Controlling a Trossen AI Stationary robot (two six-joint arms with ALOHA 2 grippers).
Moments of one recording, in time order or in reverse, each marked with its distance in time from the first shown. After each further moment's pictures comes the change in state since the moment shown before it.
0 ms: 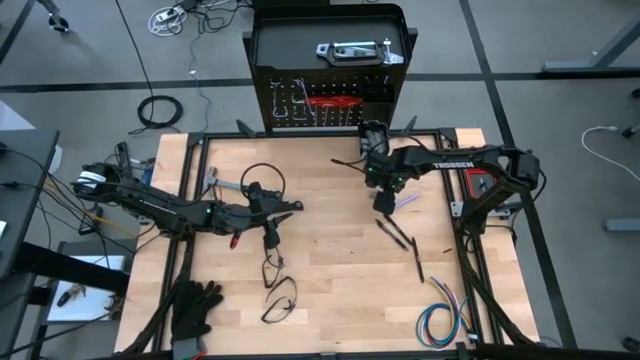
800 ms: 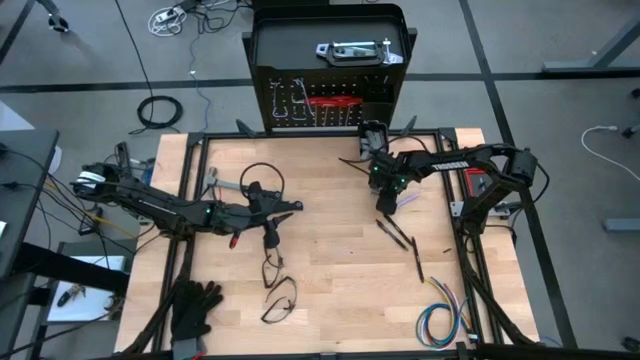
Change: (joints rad) left arm 0.002 0.000 0.000 0.023 0.002 0.019; right arm -0.083 0.065 -0.196 0.290 -0.055 -0.128
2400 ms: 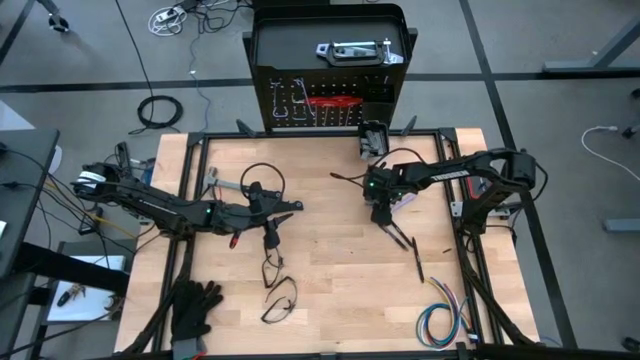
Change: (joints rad) left arm 0.000 0.000 0.000 -0.002 0.008 0.000; right arm 0.146 -0.022 0.000 0.058 0.073 0.093
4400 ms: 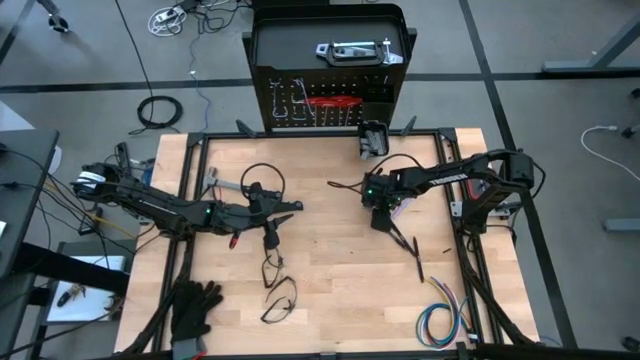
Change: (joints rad) left arm -0.001 0.000 0.000 0.000 0.012 0.000; right arm 0.081 0.031 0.000 -0.008 -0.048 0.042
